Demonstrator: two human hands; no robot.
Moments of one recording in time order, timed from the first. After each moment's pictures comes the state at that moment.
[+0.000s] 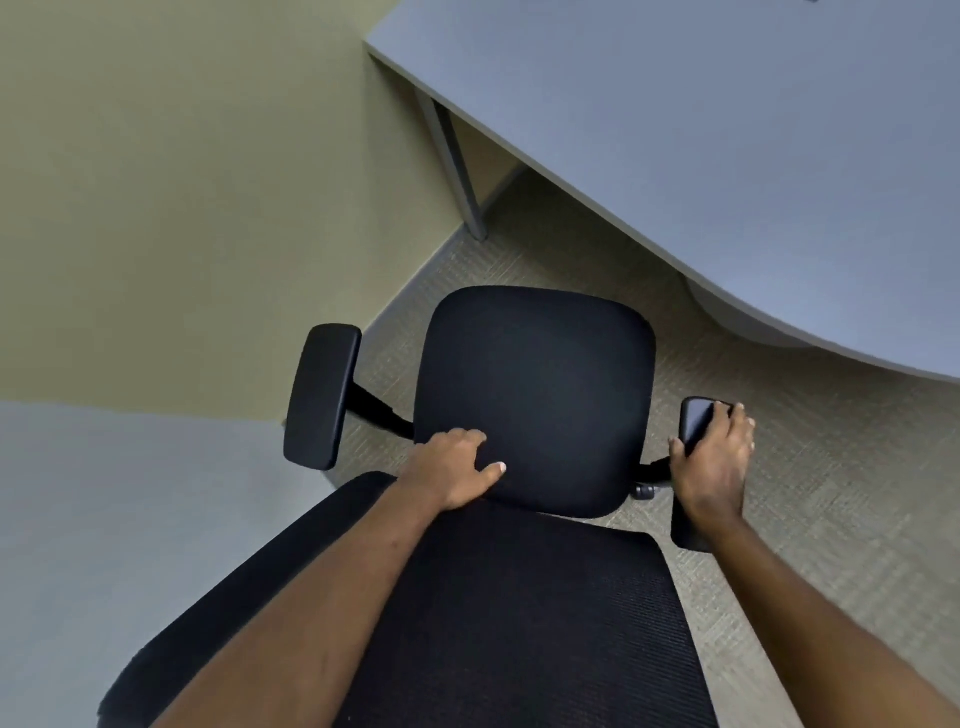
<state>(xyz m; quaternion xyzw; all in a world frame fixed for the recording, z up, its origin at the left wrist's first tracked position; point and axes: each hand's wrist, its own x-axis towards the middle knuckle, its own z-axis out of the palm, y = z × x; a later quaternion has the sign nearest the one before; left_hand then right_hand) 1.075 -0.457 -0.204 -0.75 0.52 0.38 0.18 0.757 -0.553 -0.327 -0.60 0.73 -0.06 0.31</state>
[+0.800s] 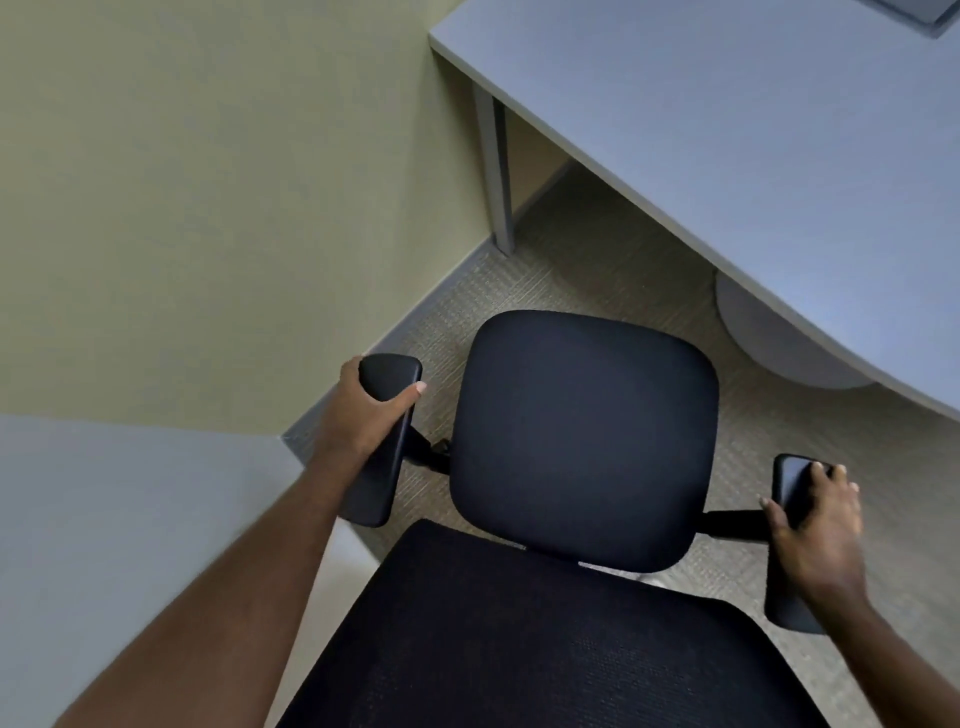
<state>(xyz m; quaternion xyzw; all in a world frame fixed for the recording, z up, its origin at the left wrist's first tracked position) 1.299 -0.465 -0.247 -0.90 0.27 0.29 -0.17 0.753 -0.556 -0.344 -0.63 0.73 -0.03 0.26</state>
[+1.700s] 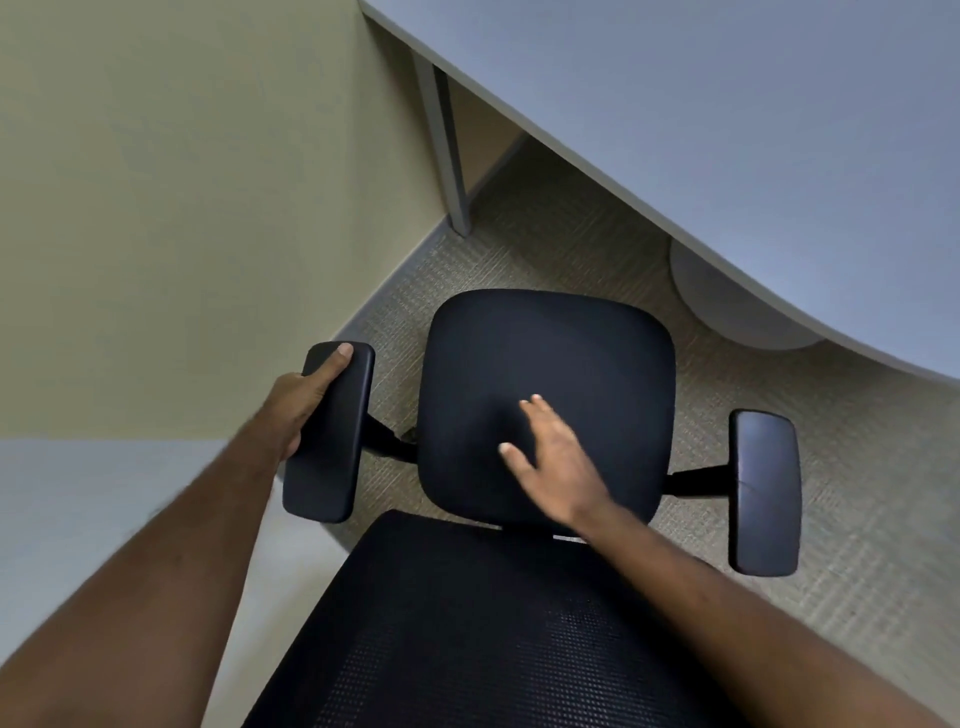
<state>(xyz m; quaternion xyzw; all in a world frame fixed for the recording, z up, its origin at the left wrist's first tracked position) 1.321 -0.474 -0.247 -0.82 0.06 0.47 -0.30 0.985 -0.512 -0.292 -0.72 0.51 0.00 0.47</state>
